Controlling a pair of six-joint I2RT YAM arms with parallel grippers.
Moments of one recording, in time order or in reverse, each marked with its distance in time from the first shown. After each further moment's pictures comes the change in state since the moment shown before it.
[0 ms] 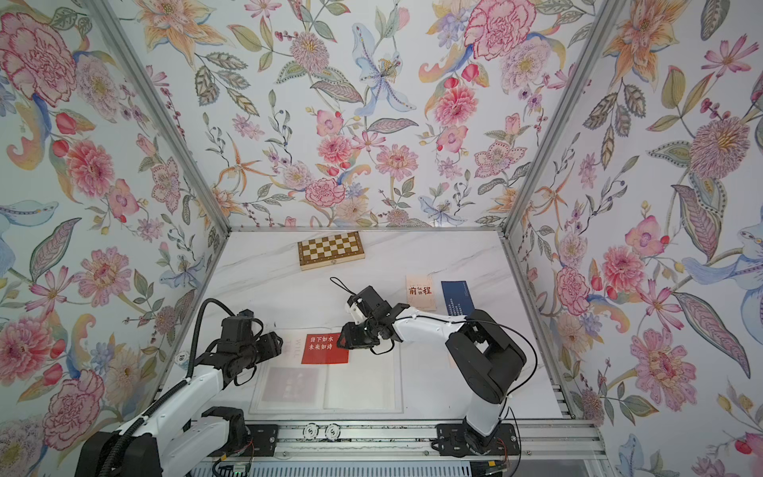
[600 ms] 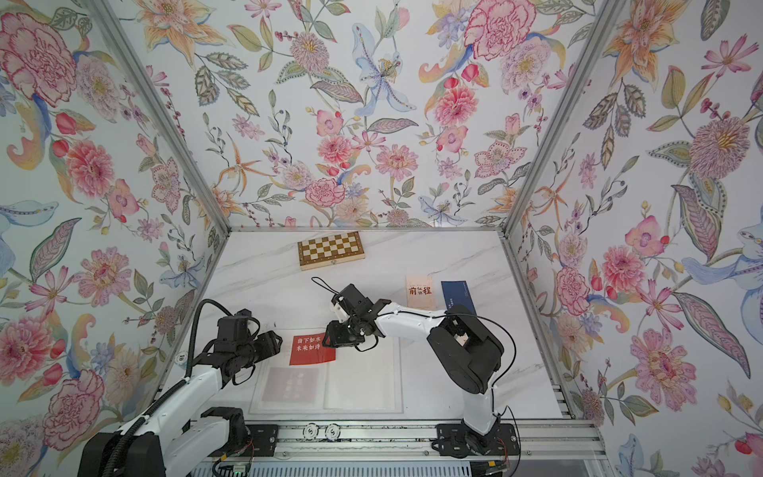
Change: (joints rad) left arm 0.045 0.002 0.000 0.016 0.066 0.008; right arm 0.063 0.150 0.191 -0.042 0.010 0.023
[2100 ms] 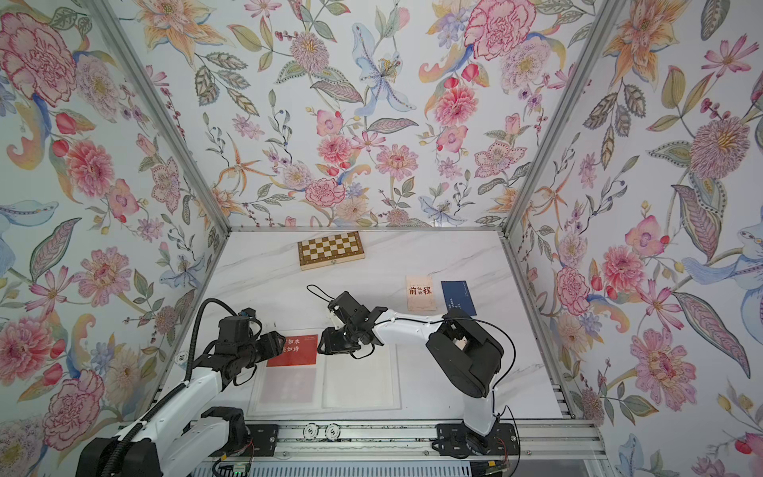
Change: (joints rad) left arm -0.055 -0.036 -0.006 -0.002 0.008 0.027; right arm 0.043 -0.060 -0.079 0.056 0.038 0.066
